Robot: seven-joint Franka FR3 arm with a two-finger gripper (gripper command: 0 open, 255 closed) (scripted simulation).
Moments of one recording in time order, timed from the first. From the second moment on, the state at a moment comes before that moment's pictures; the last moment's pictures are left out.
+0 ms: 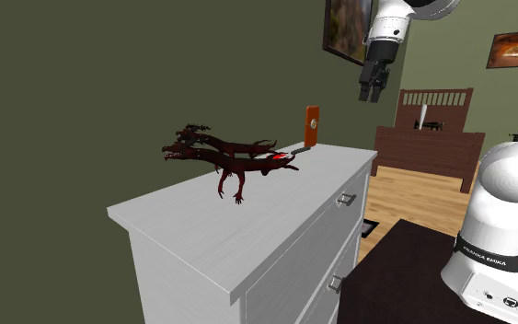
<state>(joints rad) 0.02 -0.78 0.01 -2.26 0.08 1.61 -0.01</state>
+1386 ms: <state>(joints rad) -0.12 -0.19 0.51 -1.88 0.12 1.74 1.04</state>
